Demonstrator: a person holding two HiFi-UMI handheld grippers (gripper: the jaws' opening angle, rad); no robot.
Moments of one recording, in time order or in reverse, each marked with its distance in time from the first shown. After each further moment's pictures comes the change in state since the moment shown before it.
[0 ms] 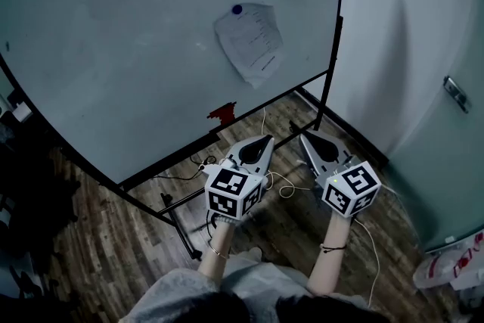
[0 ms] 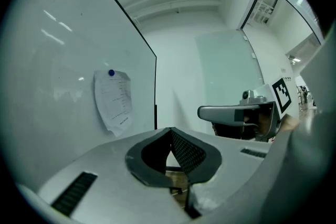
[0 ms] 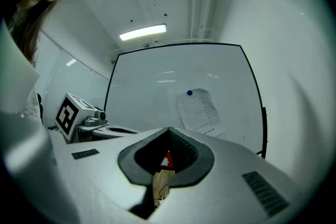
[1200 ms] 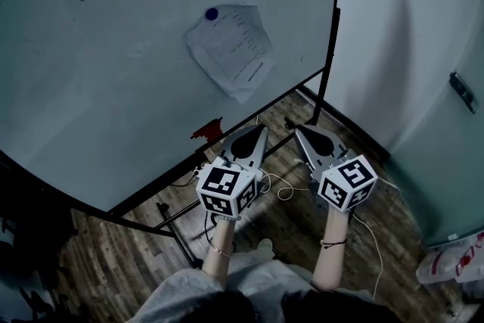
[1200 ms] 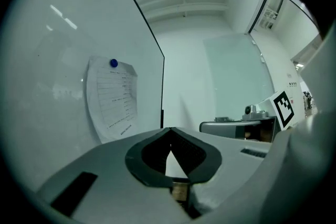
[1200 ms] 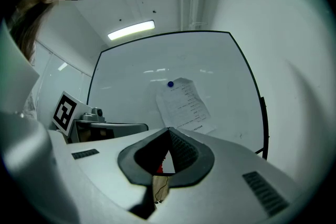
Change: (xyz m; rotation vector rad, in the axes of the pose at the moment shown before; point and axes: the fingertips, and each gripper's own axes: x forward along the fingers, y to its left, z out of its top) left arm 0.104 0.071 0.011 -0.042 -0.072 0.016; right arm 0.080 -0.099 -0.027 0.063 0.013 -0.030
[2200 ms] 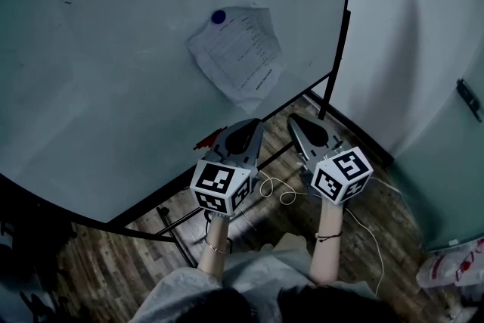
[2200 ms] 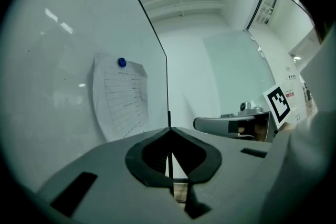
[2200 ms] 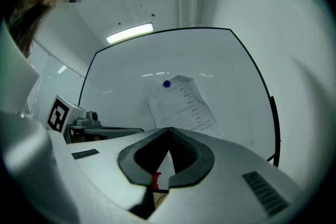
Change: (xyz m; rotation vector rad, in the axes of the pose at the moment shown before) left arm 0.023 0.059 0.008 0.063 -0.005 0.009; right arm 0.076 -0.015 0.009 0.013 -0.055 0.014
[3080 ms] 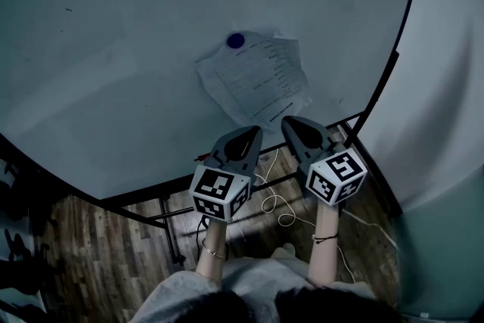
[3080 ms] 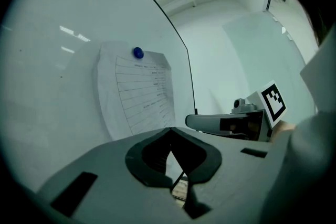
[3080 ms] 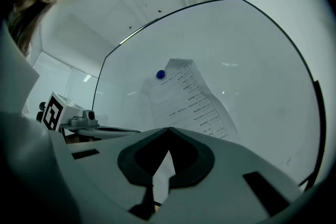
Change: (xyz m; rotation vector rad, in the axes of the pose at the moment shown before) left arm 0.057 0.058 0.004 -0.002 0.037 0.289; right arm 0.099 -0.048 0.006 0.013 0.045 0.314
